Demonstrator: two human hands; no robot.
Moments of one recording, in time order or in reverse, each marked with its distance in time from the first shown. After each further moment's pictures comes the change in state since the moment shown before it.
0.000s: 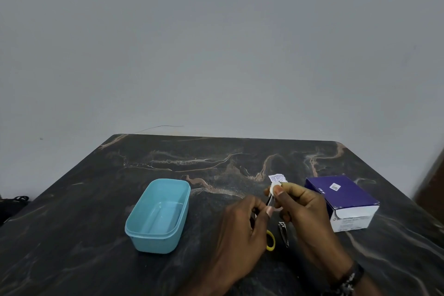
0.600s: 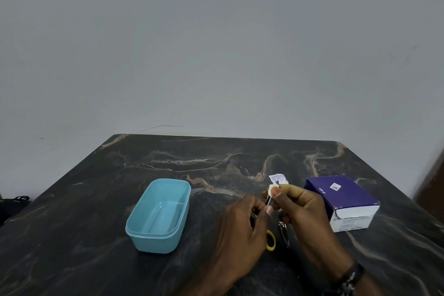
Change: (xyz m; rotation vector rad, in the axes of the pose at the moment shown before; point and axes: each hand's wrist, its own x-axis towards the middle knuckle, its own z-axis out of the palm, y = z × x) left_hand 0.000 -0.001 0.000 0.017 0.011 0.007; right_hand -0.002 -0.002 0.001 -0.015 -0.042 0.041
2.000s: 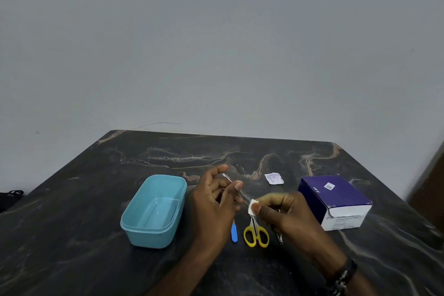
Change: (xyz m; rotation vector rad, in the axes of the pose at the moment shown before) left_hand 0.018 -0.001 -0.020 -0.451 0.340 -0.180; right_hand -0.004 -0.009 -0.003 -0.355 -0.258 0.054
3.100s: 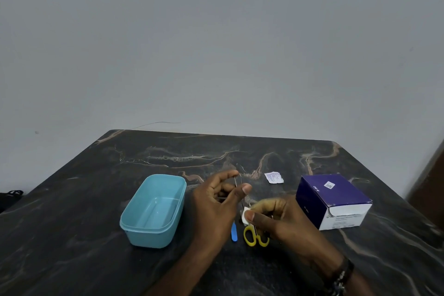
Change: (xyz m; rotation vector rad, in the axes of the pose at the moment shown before) left_hand 0.001 -0.001 -0.001 0.101 -0.021 -0.044; right_hand -0.004 0.000 0.008 0.038 -0.112 0.003
